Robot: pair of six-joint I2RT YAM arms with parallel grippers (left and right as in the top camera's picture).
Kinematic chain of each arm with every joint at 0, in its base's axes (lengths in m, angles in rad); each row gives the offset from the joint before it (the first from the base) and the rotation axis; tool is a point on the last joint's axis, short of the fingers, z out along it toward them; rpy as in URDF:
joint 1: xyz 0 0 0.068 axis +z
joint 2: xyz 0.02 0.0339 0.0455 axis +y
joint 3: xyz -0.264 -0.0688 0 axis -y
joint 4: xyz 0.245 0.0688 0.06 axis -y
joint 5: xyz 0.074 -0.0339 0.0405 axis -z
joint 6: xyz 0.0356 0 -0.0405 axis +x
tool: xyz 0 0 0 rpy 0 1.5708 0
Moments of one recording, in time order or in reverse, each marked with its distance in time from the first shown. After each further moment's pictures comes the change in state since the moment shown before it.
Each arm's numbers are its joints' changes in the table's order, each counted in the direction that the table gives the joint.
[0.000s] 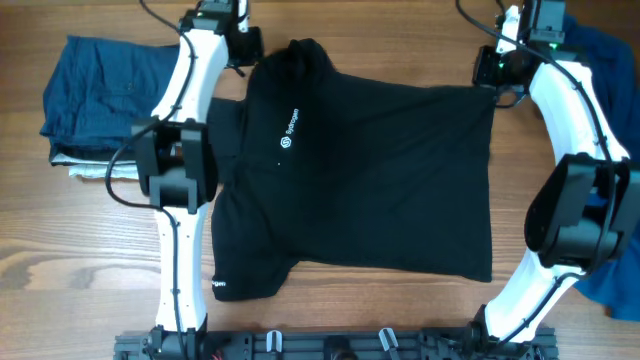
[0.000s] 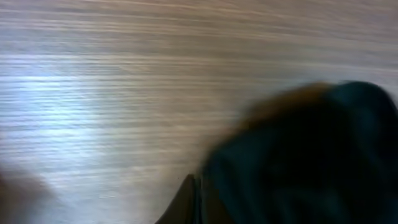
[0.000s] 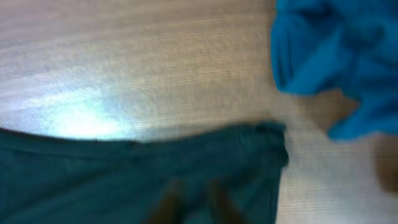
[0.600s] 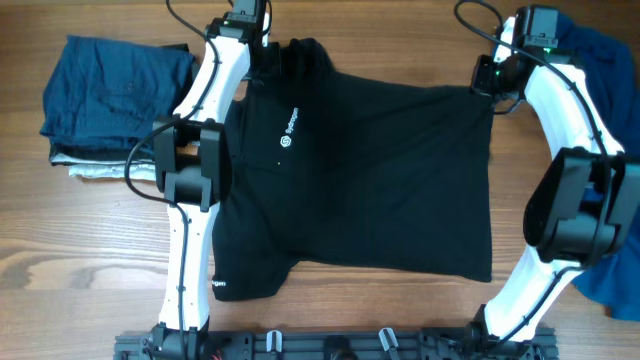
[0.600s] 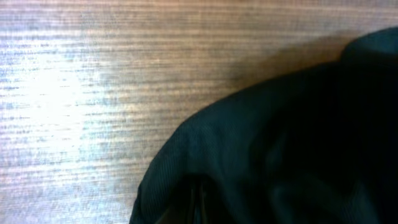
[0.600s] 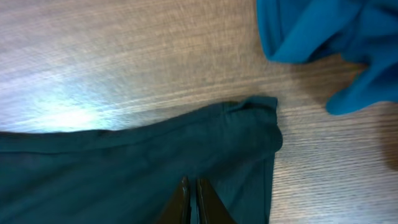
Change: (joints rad) left arm -0.054 0.075 0.009 0.003 -0.058 -0.015; right arm 0.000 0.040 -0.031 0.012 0.045 0.020
